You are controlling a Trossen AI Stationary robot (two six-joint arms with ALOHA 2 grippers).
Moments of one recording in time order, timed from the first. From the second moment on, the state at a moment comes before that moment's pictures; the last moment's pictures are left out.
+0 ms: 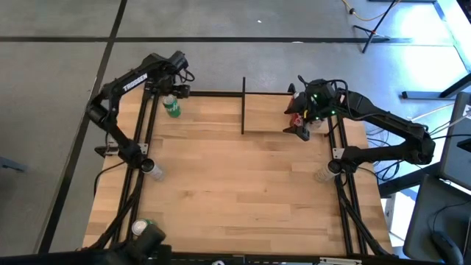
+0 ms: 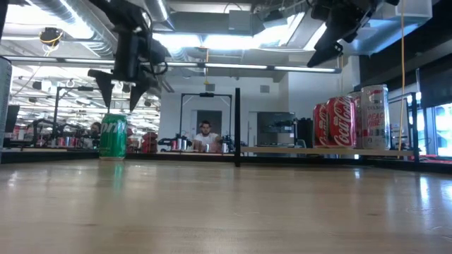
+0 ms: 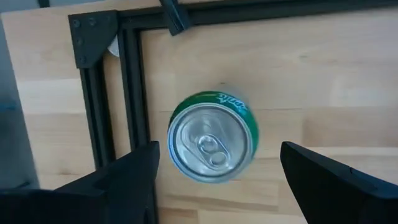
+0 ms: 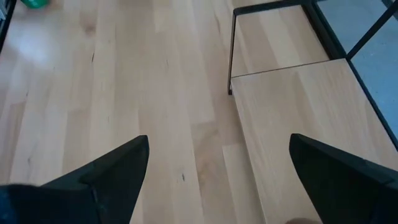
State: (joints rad) left arm 0.98 1.62 1.40 -1.27 -0.22 -0.55; right arm -0.49 1.10 1.11 -0.81 -0.33 -0.21
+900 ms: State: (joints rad) left arm 1.02 1.68 1.29 -1.19 -0.12 -0.43; right arm -0.49 1.10 1.11 -0.80 -0.32 -0.21
